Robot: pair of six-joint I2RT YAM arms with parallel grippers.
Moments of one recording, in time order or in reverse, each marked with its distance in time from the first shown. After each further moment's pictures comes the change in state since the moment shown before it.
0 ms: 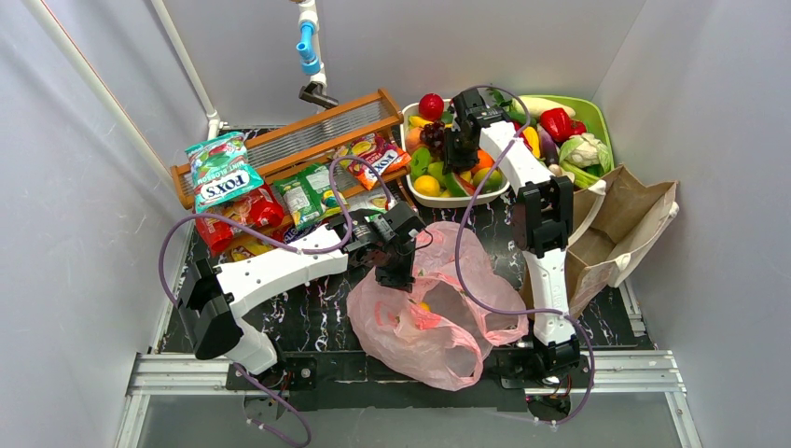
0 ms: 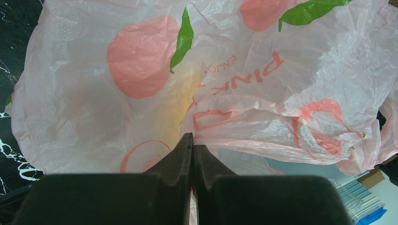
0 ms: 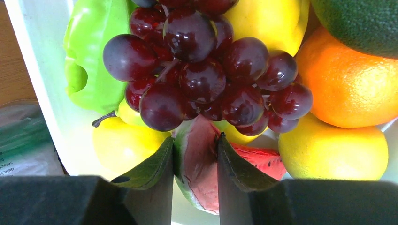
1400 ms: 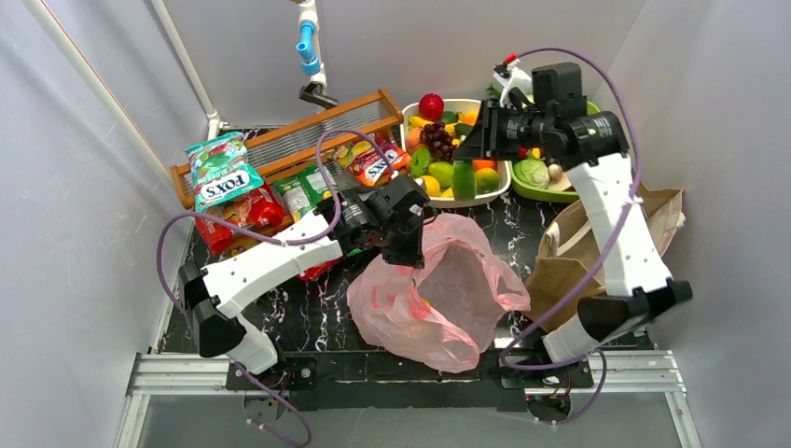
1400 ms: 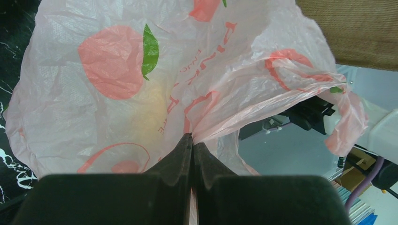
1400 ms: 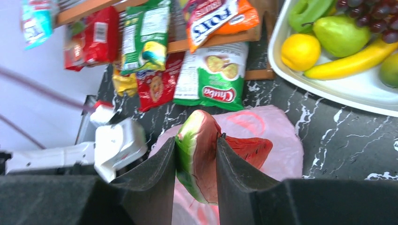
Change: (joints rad) left arm 0.000 0.014 0.241 -0.091 -0.033 0.010; right arm 0.002 -0.752 -0.227 -0.114 -0.405 0.076
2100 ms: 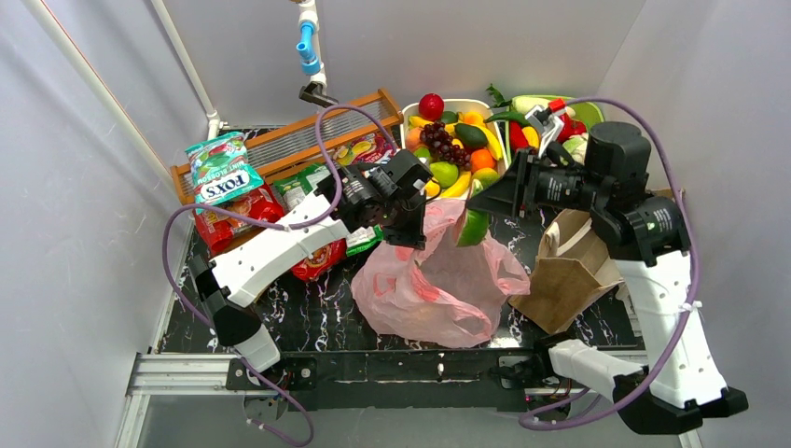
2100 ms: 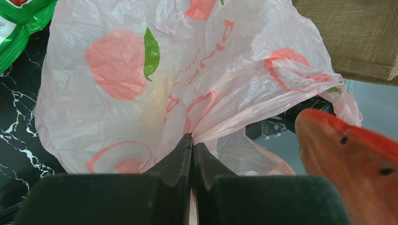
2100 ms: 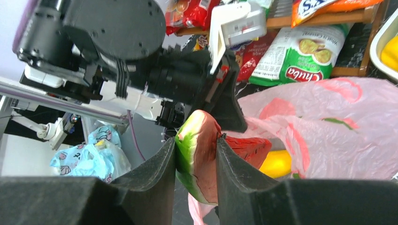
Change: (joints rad) left arm 0.042 0.110 0.266 -0.148 -0.009 0.066; right arm 0.003 -0.489 -0.343 0.163 -0.290 0.103
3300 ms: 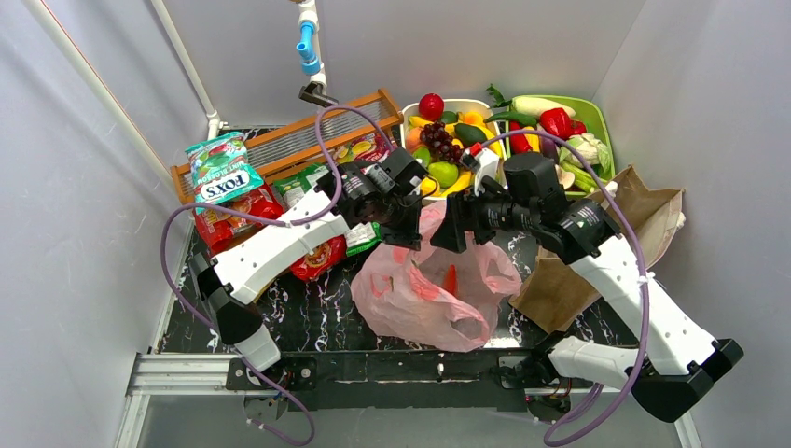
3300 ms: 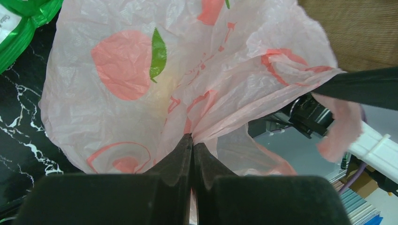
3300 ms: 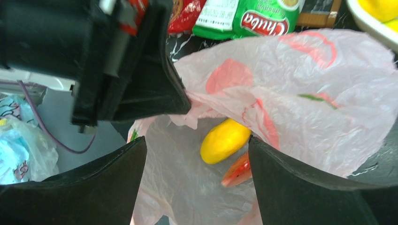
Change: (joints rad) left arm 0.044 0.014 0.005 -0.026 0.045 0.021; right arm 0.322 -0.004 -0.332 0.073 0.388 -0.148
